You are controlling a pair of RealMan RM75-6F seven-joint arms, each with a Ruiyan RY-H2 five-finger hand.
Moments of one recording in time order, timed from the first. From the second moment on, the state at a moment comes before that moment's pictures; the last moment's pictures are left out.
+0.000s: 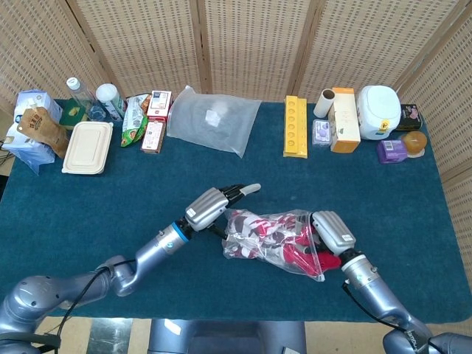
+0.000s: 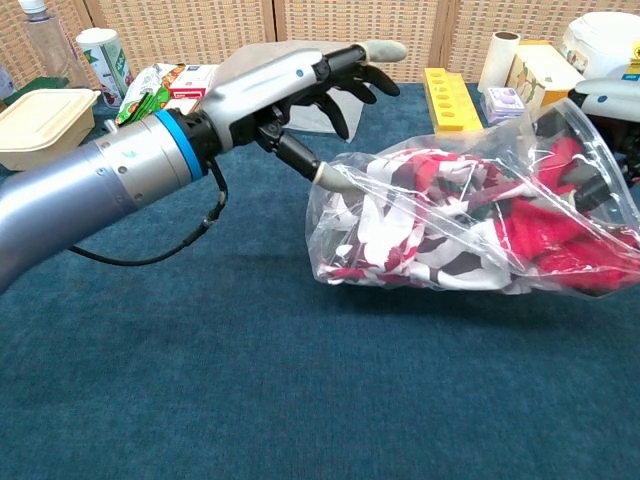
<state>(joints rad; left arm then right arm) -0.99 -1.80 -0.05 -1.03 1.58 1.19 -0.59 0.55 -1.27 0.08 -1.73 -1.34 1.07 0.20</state>
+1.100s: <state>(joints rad) -1.03 -1.59 -0.06 -1.21 1.40 0.81 0.17 0.51 -1.26 0.07 -1.70 -1.37 1.03 0.20</state>
